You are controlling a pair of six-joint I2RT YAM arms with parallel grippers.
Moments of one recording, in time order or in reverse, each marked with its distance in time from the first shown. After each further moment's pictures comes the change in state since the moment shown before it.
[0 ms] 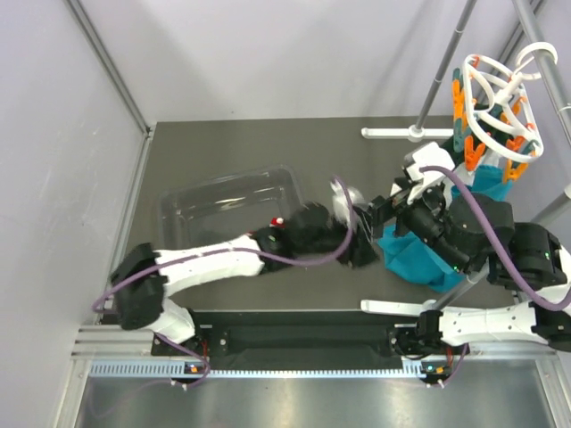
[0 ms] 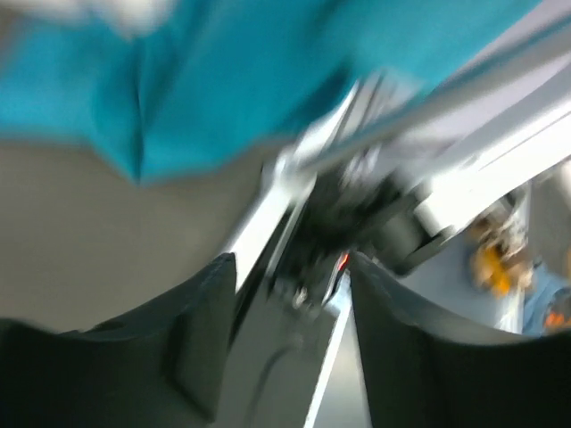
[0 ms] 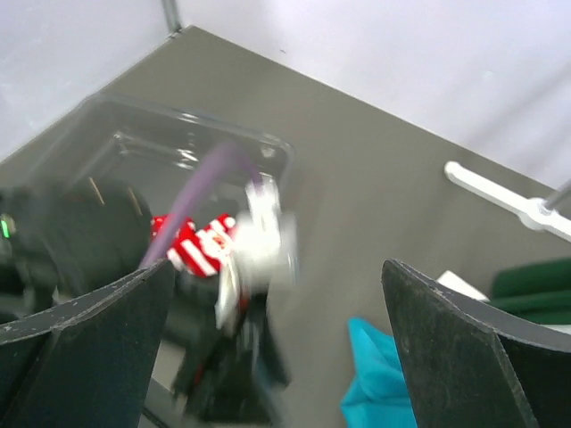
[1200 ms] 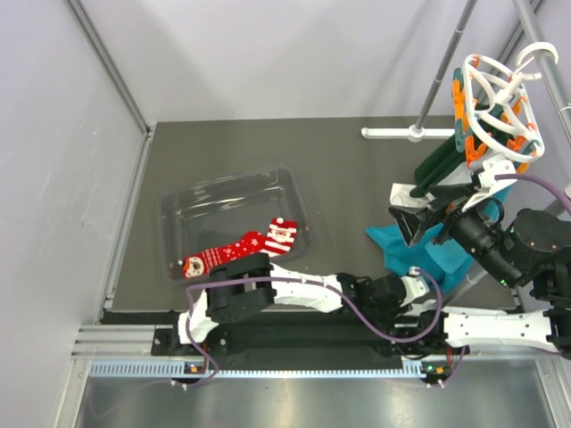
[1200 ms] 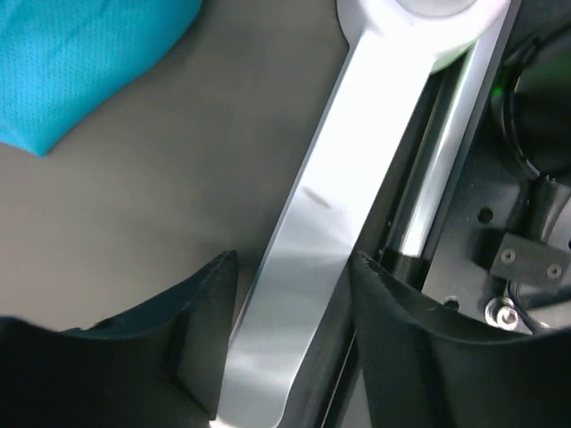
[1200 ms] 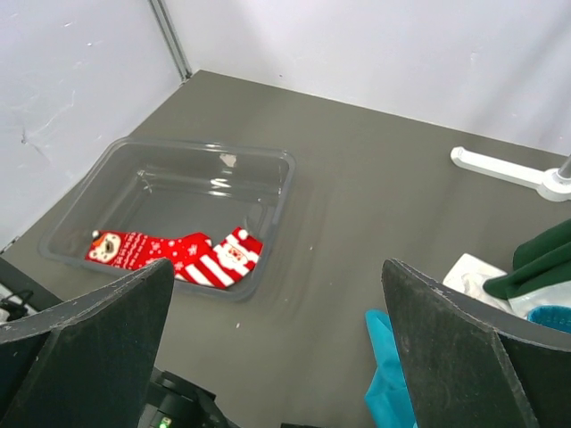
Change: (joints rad) left arm -0.333 0.620 0.308 -0.245 -0.356 0.506; right arm 0.000 -0.224 -0.119 -0.004 0.042 0.099
